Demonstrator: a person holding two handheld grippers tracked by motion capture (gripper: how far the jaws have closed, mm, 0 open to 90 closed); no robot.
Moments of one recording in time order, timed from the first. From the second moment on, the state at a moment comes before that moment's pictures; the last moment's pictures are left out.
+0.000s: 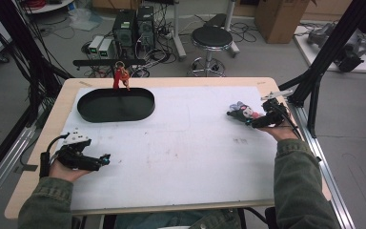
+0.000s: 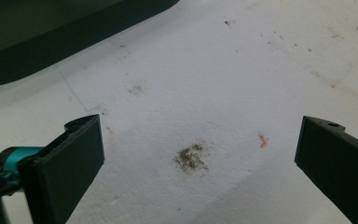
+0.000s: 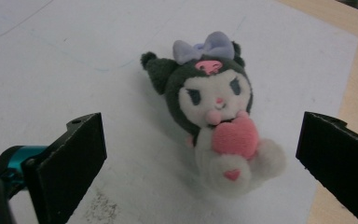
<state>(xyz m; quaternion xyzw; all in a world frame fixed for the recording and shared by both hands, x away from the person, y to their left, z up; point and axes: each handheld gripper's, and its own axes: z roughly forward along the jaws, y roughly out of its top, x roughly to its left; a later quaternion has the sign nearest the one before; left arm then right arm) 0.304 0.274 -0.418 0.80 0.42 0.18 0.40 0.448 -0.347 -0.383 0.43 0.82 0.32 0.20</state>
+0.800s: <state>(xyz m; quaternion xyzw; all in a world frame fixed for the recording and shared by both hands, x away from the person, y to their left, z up) 0.300 0.278 -0.416 0.80 0.43 0.19 0.38 0.504 -0.336 -0.415 0.43 0.87 0.21 0.14</state>
